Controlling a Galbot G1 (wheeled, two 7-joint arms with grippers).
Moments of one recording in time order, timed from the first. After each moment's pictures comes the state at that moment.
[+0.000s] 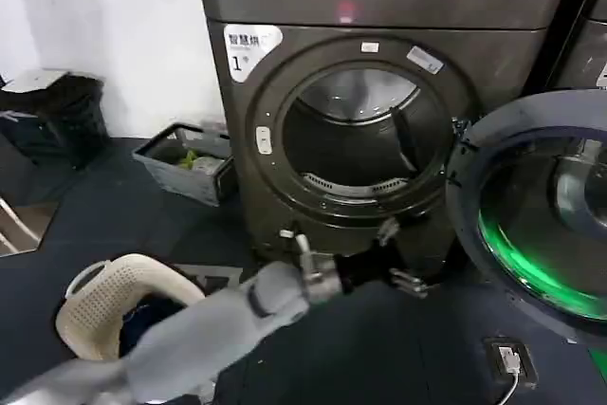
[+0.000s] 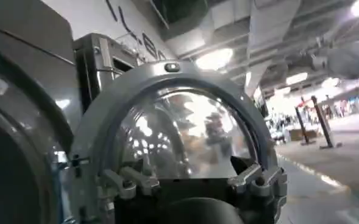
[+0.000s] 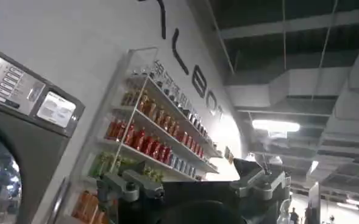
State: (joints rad) left arm 0.41 -1.06 0.54 -1.67 -0.64 -0.31 0.36; right arm -1.56 0.90 2.10 1.67 0.39 -0.16 -0.14
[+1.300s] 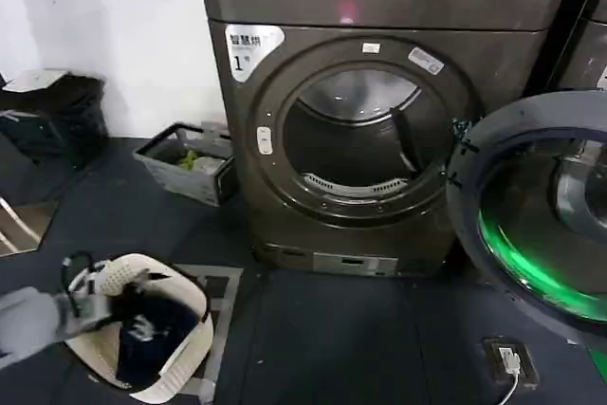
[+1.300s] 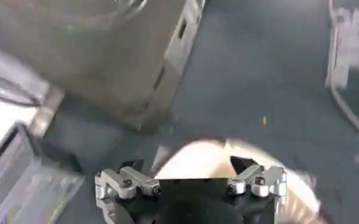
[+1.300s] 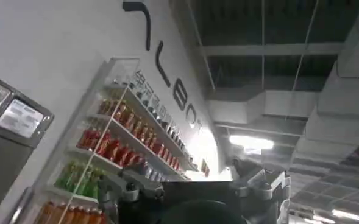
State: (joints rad) left arm 0.79 -0.04 0.29 -1.80 -0.37 0.03 0.35; right arm -1.58 0.88 2.20 1.69 0.35 -0.17 -0.13
